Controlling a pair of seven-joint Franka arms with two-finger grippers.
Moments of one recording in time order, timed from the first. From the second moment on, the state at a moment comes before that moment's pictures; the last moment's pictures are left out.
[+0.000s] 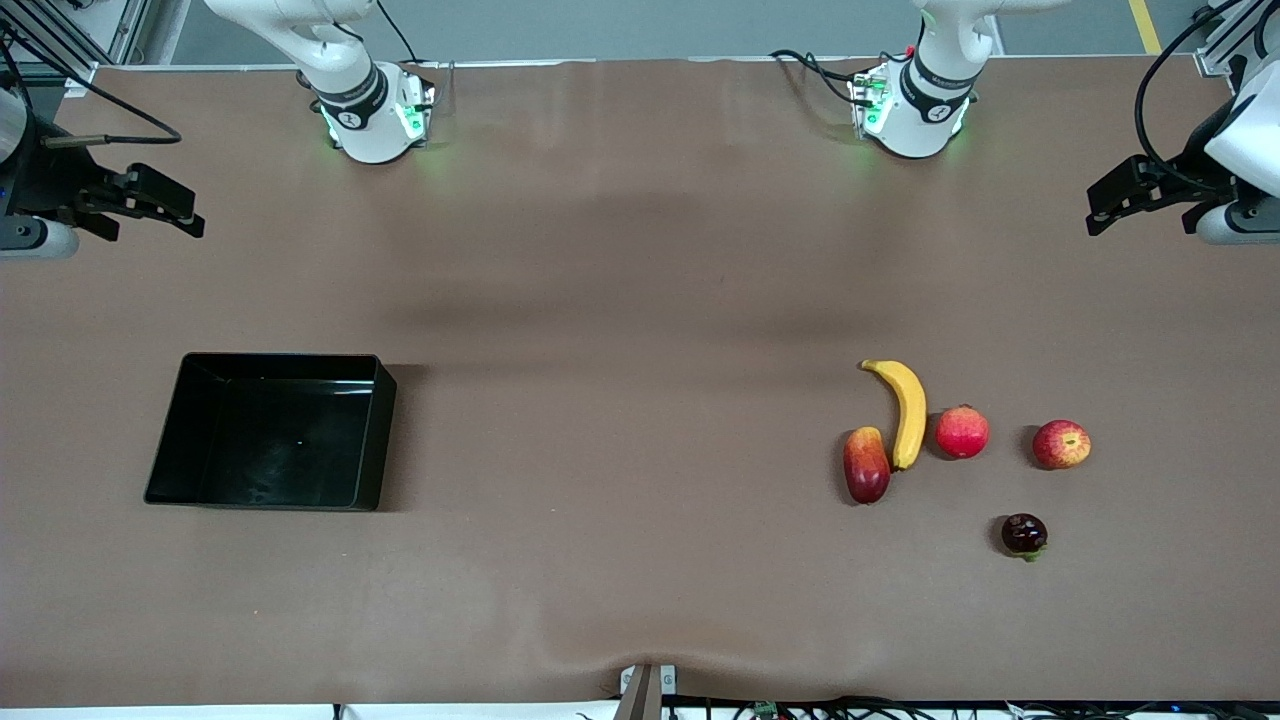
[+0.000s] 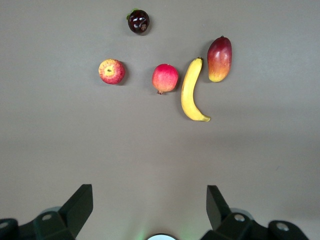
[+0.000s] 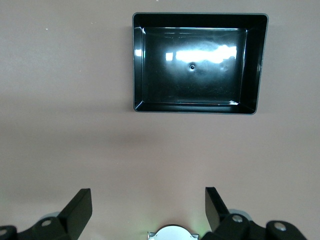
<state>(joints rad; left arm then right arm) 0.01 -0.08 -0.09 -1.60 0.03 1.49 -0.06 -0.01 -0.05 0.04 -1.58 0.05 1.43 0.03</state>
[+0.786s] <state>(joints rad) 0.05 0.12 -0.07 -1.55 0.08 1.56 -0.06 -0.03 -0.05 0.04 -1.58 0.05 1.40 0.03</state>
